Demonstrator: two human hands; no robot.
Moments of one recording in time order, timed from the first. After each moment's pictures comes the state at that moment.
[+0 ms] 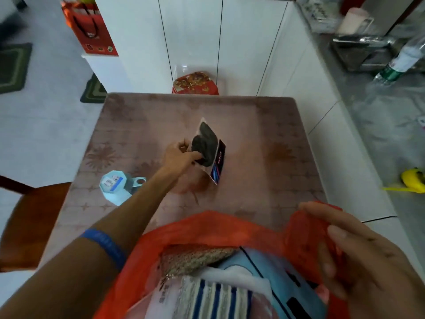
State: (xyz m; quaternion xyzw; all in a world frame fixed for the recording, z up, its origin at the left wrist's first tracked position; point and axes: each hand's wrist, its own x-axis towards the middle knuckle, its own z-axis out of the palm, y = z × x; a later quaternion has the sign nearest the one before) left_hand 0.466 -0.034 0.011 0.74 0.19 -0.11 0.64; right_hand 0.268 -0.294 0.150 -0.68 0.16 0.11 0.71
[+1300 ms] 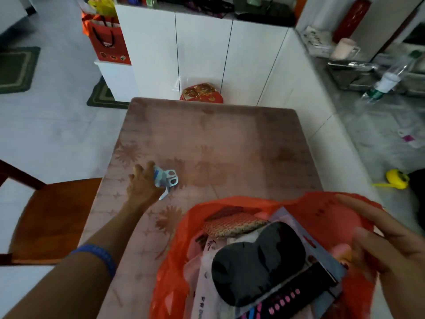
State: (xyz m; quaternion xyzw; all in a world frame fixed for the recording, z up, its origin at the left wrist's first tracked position) left_hand 0.379 0.130 -0.050 0.96 0.14 -0.05 0.23; right_hand 0.205 -0.257 0.185 -0.77 0.13 -0.03 0.62
